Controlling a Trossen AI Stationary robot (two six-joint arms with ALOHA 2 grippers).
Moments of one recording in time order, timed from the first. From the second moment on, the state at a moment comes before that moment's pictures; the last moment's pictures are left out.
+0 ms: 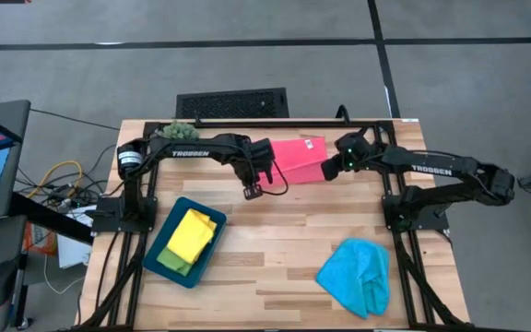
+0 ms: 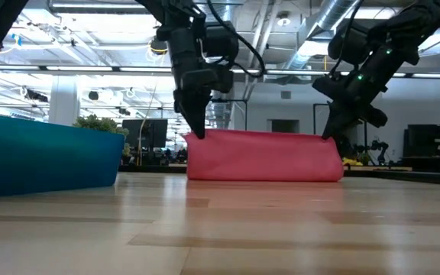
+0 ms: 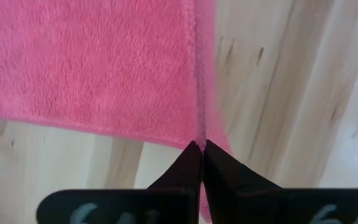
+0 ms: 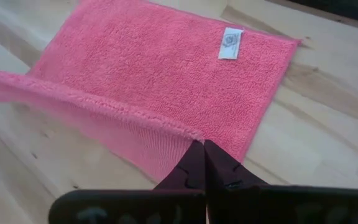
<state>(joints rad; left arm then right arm) 0.26 1.92 1.51 -0.90 0.04 0.00 -0.50 1.12 0.57 -0.33 0.08 0.46</state>
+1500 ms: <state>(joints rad) 0.34 1.92 1.42 -0.65 -0.20 0.08 -0.60 1.34 0.57 -0.18 0.08 0.52</state>
